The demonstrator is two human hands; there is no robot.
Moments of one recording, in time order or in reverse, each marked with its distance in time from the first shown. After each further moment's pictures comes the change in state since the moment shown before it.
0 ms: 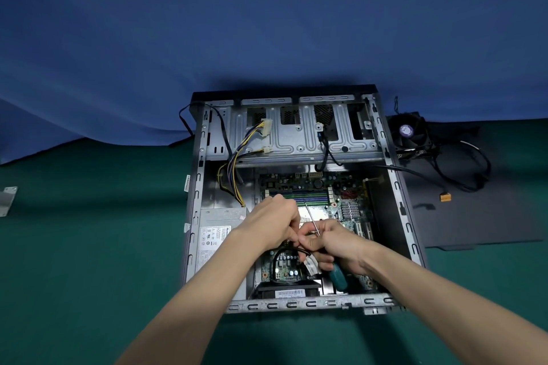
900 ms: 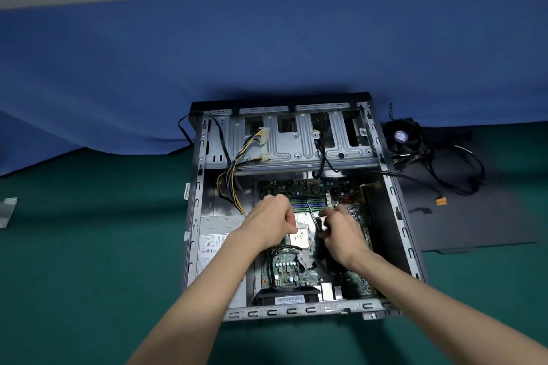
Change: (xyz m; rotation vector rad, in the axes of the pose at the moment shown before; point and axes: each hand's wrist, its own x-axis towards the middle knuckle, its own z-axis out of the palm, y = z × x) left_hand 0.006 0.000 -0.005 -0.195 0.062 -0.128; right_hand 0.006 0.001 -0.007 -1.027 0.670 -0.276
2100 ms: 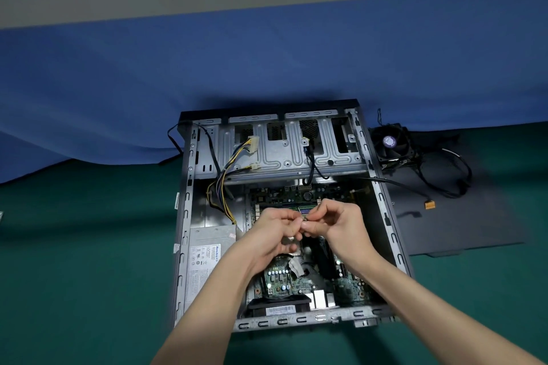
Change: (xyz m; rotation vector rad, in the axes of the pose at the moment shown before) left_hand -0.004 0.017 0.016 -1.254 -0.175 -0.249; right_hand -0.015 -0.019 -0.037 0.956 0.068 -0.122
